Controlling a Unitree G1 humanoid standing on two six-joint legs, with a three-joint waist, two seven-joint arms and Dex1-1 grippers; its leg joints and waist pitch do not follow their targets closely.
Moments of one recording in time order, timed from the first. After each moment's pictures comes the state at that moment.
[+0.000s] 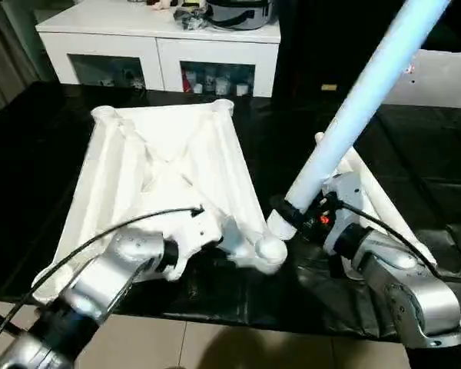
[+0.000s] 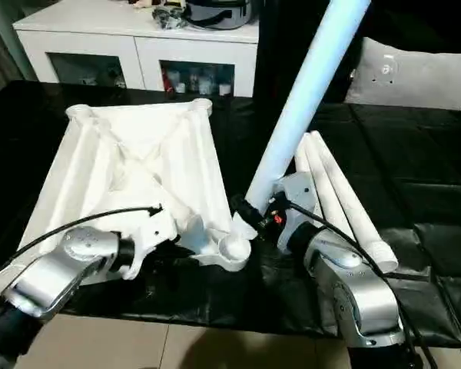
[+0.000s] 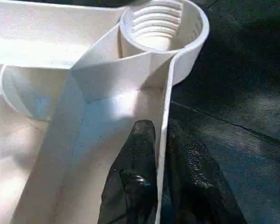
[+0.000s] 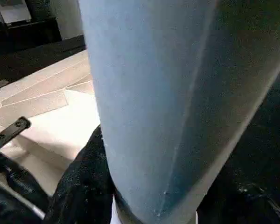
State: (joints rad) left arm -0.39 0.50 -0.46 0.11 -0.12 0.41 -0.94; right arm -0.16 -0.30 0.06 -0.20 0.34 0.50 0.53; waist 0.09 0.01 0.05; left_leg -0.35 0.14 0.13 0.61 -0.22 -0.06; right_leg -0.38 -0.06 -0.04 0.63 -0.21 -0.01
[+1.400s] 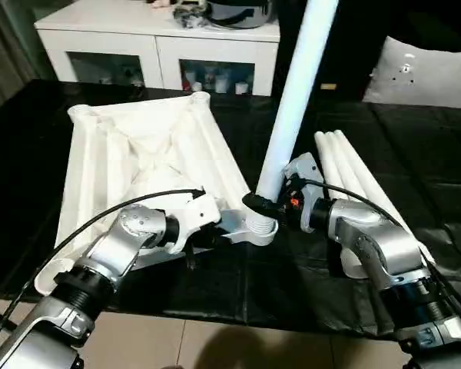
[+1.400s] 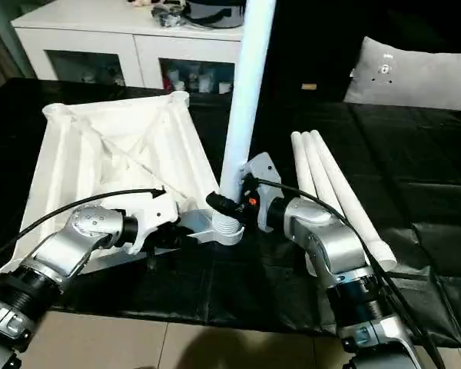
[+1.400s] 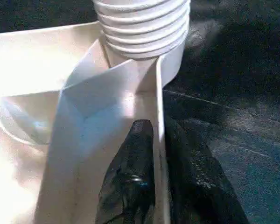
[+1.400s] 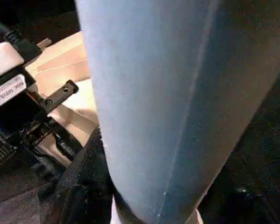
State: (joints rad) left arm -0.54 0.44 -0.42 0.45 -0.04 0.15 -1.00; right arm -0.47 -0.31 0.18 0.18 0.30 0.50 0.73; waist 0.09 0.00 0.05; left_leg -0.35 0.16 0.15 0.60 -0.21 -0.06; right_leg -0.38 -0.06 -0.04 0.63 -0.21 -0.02
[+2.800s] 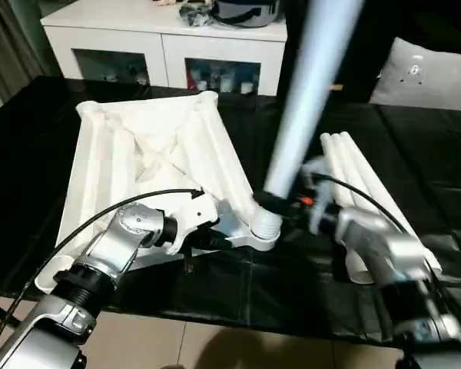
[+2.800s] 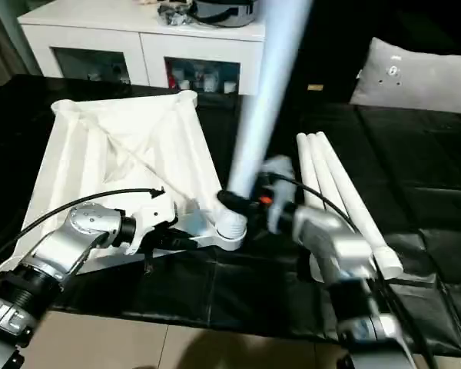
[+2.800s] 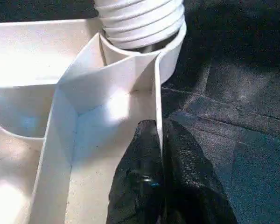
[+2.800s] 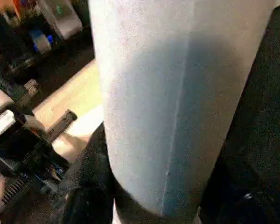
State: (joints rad) left arm -0.55 0.42 -0.40 0.46 -0.04 0.16 -1.10; right arm -0.42 -0.24 -0.01 0.31 0.45 0.52 0.81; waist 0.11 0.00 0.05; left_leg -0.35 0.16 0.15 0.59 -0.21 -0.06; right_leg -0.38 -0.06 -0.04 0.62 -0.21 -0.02
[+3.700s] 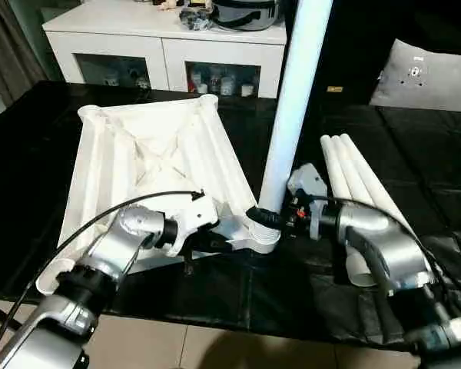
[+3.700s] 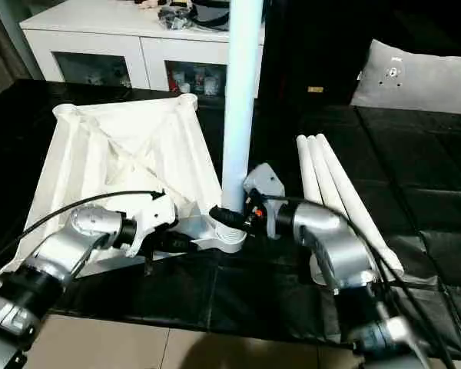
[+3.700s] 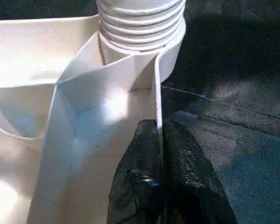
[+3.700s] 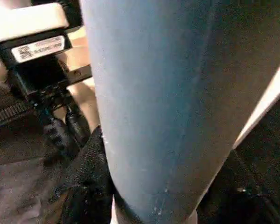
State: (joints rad) left arm -0.57 0.41 -0.39 0.53 -0.02 0.14 -1.13; right arm -0.47 -0.36 0.22 0.29 0.21 0.30 0.94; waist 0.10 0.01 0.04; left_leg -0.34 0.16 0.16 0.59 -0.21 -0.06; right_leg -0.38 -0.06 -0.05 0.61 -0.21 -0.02
